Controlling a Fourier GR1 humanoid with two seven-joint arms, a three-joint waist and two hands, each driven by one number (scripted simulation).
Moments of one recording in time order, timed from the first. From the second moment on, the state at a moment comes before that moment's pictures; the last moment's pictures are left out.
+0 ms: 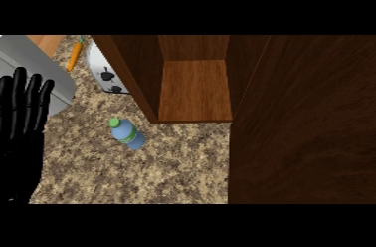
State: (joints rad) left arm -0.02 0.08 0.01 -2.10 -0.01 0.00 -0.02; right arm -0.04 -0.13 0.02 -2.10 0.01 0.05 -0.01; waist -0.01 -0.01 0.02
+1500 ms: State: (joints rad) left arm -0.17 0.34 0.18 -1.67 0.51 -0.47 0.18; right arm 0.60 -0.11 0.37 -2.49 -0.05 0.17 0.03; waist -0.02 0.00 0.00
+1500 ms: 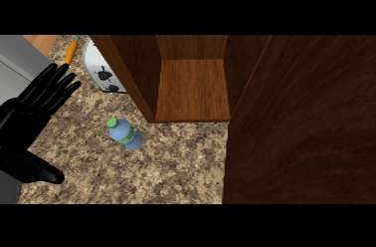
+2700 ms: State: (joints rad) left arm -0.35 0.26 0.12 -0.78 0.15 -0.60 -0.31; right arm 0.84 -0.22 0.48 -2.50 -0.02 0.16 -0.22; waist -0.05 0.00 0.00
